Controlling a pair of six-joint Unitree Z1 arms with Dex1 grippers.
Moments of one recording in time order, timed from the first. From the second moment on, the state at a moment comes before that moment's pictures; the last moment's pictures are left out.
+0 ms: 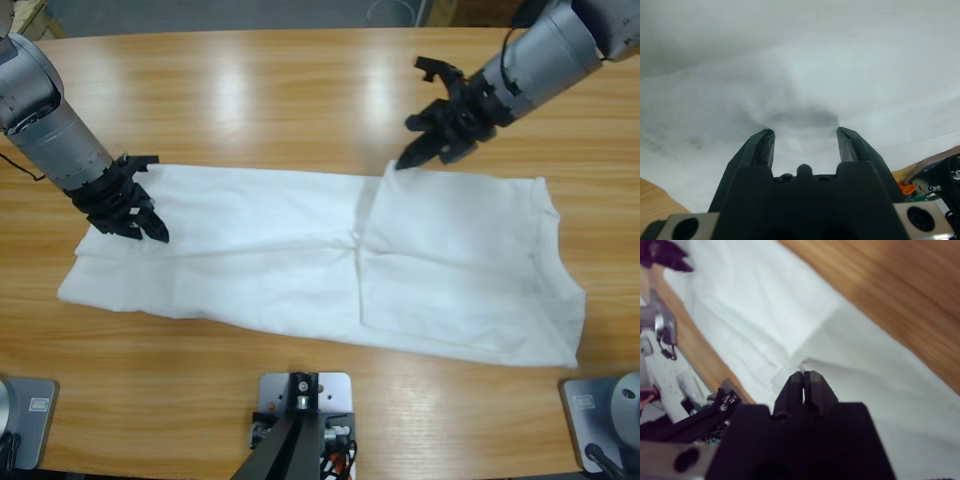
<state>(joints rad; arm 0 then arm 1) -0.43 2.00 -1.19 0.91 -0.25 -0.20 0.42 1.92 -1.31 0.72 0.63 -0.07</state>
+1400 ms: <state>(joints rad) -0.66 1.87 -1.48 0.94 -0.22 -0.27 0.48 1.65 -0.83 0.53 0.20 0.35</state>
